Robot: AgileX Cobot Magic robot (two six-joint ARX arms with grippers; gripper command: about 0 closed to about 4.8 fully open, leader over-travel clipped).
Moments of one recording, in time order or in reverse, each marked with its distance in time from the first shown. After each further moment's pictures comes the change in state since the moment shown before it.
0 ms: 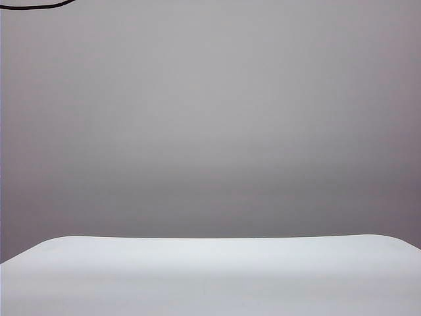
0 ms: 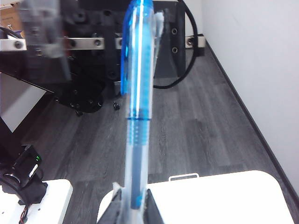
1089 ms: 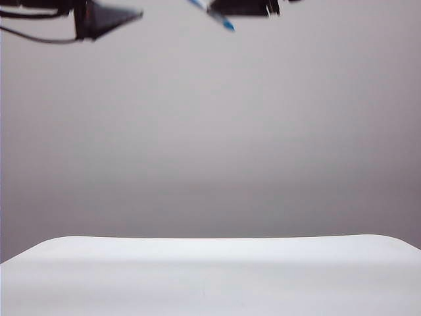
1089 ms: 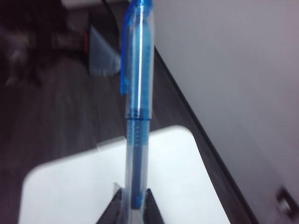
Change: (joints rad) left arm 0.039 -0.034 0.000 -0.566 0.050 0.359; right arm -0.050 -0.007 0.003 -0.076 0.273 -0.112
